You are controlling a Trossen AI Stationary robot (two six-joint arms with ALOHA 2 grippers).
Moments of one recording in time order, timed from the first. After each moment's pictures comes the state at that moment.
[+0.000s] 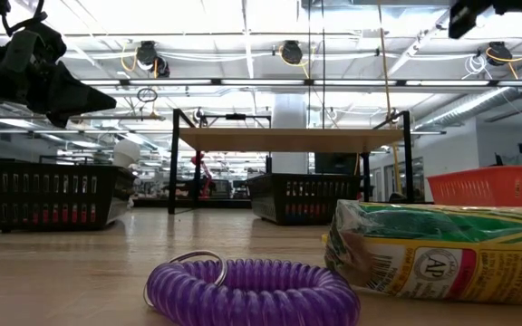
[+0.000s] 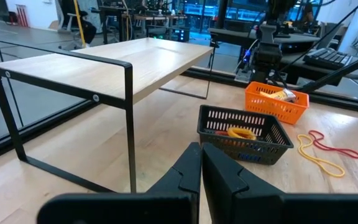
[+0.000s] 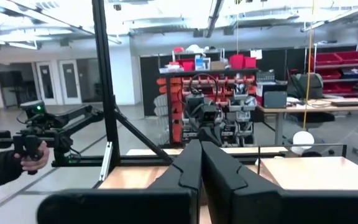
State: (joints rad) left arm -0.21 0.15 0.04 -0.01 -0.52 -0.17; right arm 0.07 0.20 0.41 -0.01 -0.02 0.07
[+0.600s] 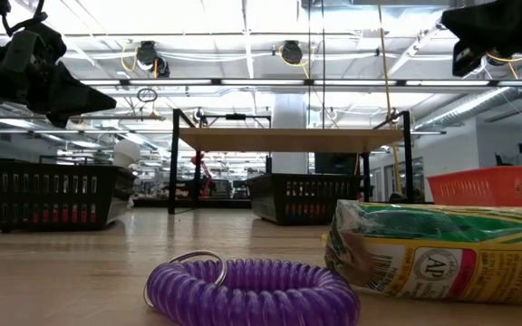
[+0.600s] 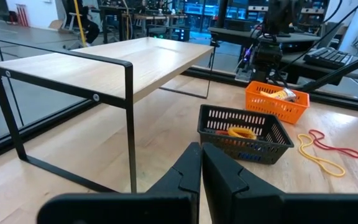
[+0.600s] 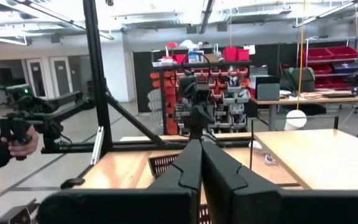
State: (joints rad) left arm -0.21 0.15 0.04 -0.01 -0.52 -0.17; right arm 0.07 0.00 0.19 0.01 0.01 0.07
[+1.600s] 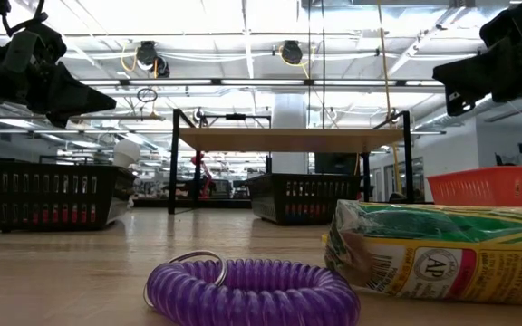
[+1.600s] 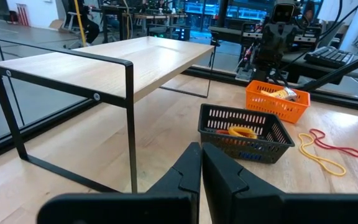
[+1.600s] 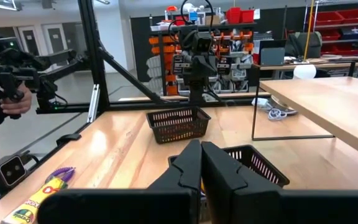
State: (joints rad) left arm -0.21 0.15 0.04 -0.02 -0.52 -0.17; right arm 0.07 0.00 0.02 0.02 0.00 0.07
